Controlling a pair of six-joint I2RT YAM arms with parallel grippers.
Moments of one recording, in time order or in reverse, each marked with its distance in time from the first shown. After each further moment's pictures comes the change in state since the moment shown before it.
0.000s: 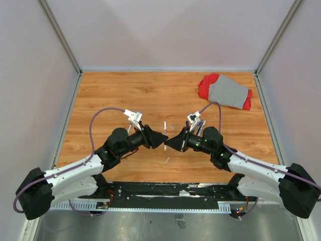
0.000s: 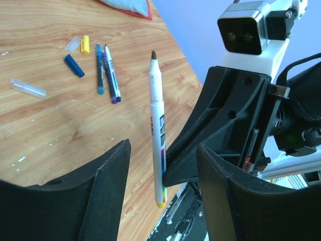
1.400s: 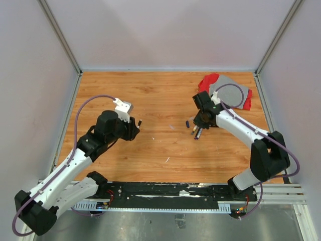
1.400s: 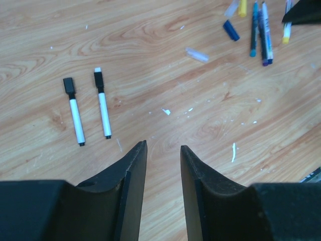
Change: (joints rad) left arm 0.287 -0.076 0.334 -0.880 -0.072 0.554; right arm -0.338 0.532 0.757 -1.212 0.602 0.237
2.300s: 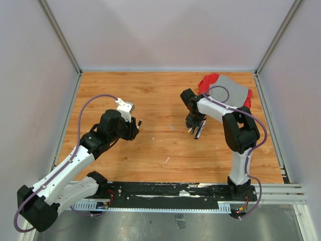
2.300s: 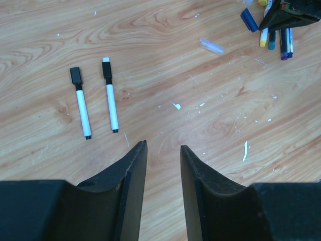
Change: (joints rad) left arm 0.000 0.030 0.002 -0.004 -0.025 0.000; right arm 0.000 0.385 0.224 -0.120 -0.019 0.073
